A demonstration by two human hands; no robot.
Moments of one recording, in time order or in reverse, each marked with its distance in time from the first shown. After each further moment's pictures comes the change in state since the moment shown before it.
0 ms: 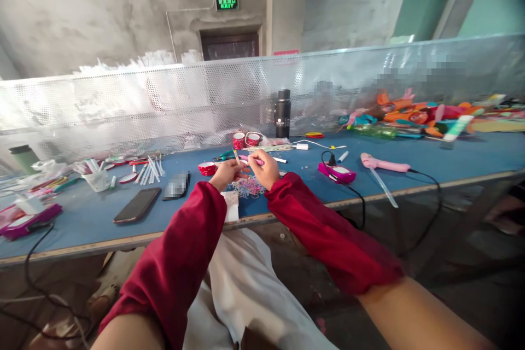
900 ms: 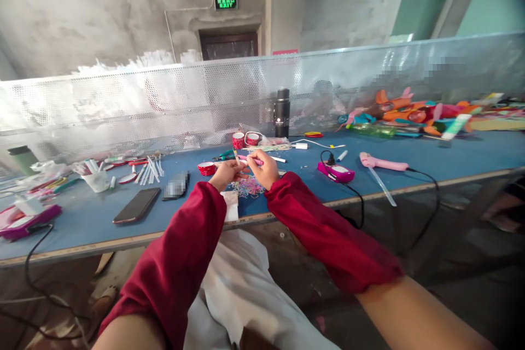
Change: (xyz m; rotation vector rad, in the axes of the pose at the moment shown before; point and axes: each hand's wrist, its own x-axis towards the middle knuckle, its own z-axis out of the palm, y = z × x) left_hand 0.001 -0.001 0.001 -0.018 -0.006 -0.026; right_hand 0.000 -0.002 0.000 0.021 -0.004 -0.002
